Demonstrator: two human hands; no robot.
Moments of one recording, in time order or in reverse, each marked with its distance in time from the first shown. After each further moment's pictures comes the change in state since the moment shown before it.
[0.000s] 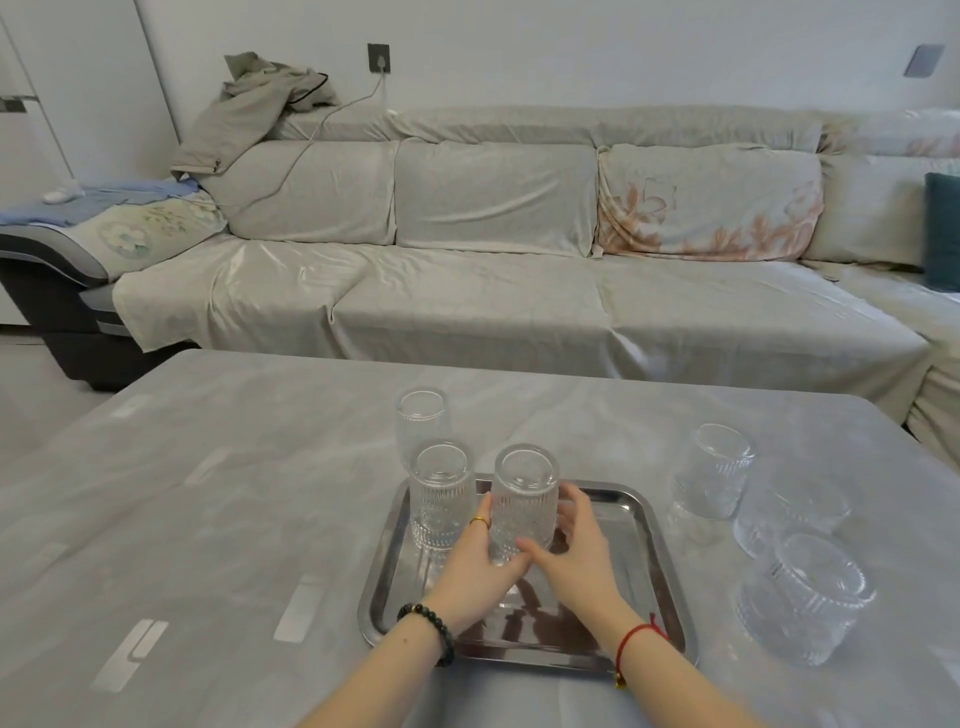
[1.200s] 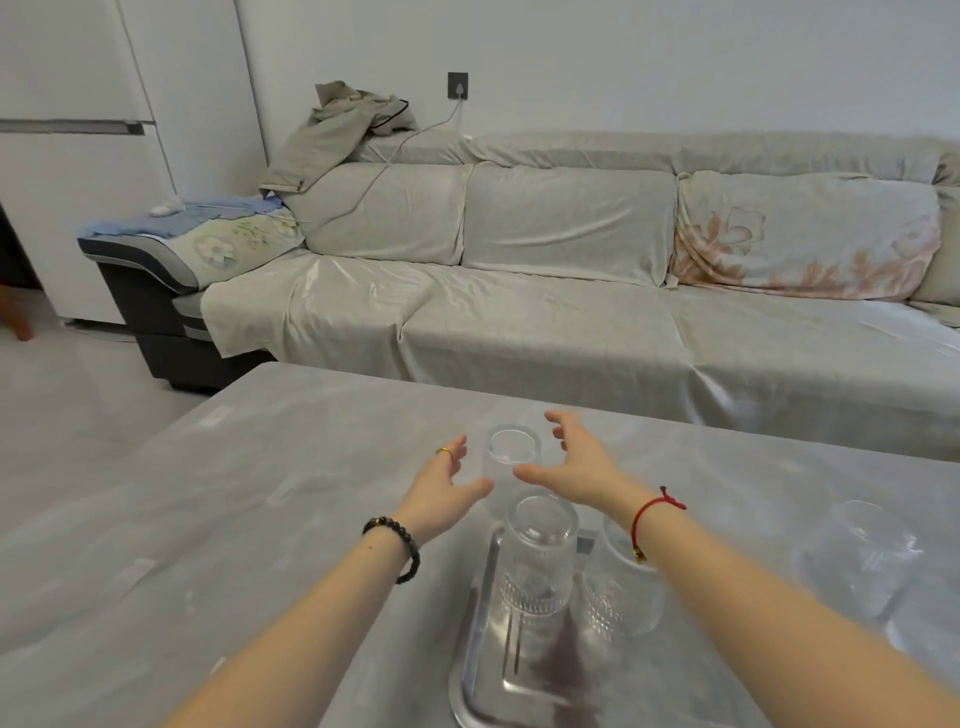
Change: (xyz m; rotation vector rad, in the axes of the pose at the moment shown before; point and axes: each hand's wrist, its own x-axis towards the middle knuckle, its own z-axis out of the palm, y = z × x) left_hand 0.058 0.006 -0.156 0.008 0.189 -0.020; right_hand 0.108 -0.114 0.065 -0.337 -0.301 -0.136
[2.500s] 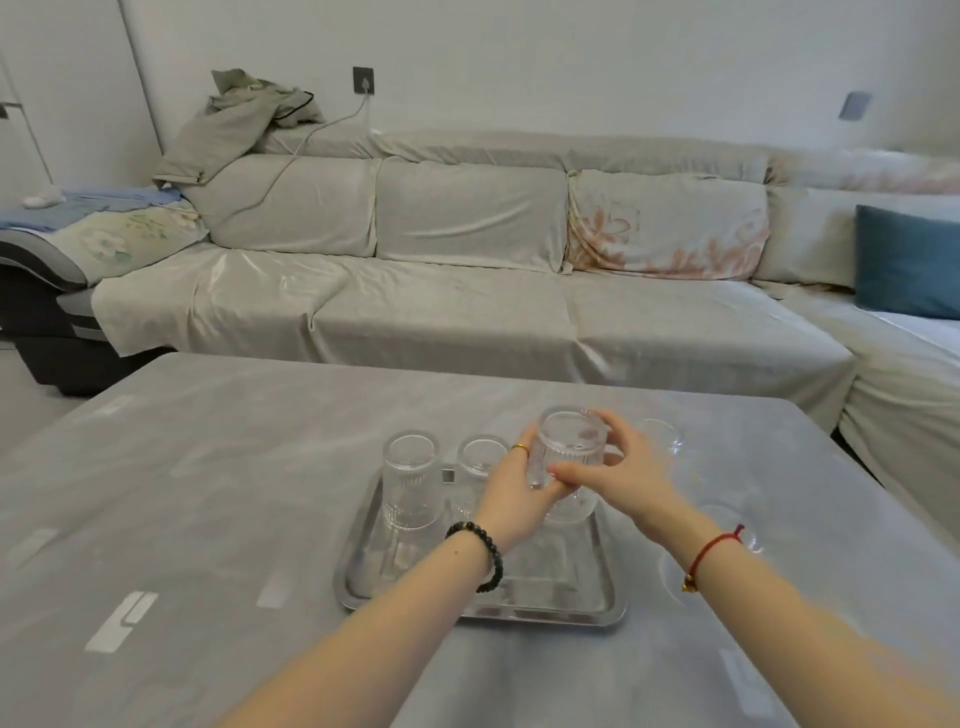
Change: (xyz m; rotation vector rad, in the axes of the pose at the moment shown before) left_hand -0.110 0.093 0.173 -0.225 -0.222 0.295; right_hand -0.172 0.070 -0.115 0.431 0.276 0.036
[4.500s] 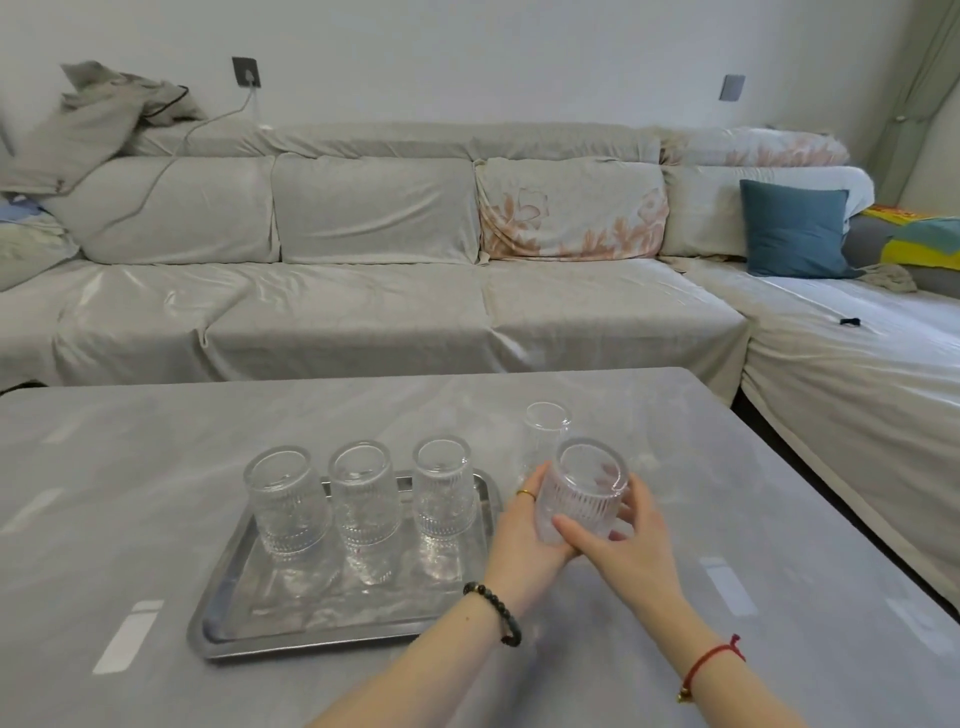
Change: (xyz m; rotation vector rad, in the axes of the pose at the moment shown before) left_hand 0.000 -0.015 0.137 -0.092 -0.105 -0.077; right_hand -0.060 0.088 -0.088 -0.017 0.376 -0.009
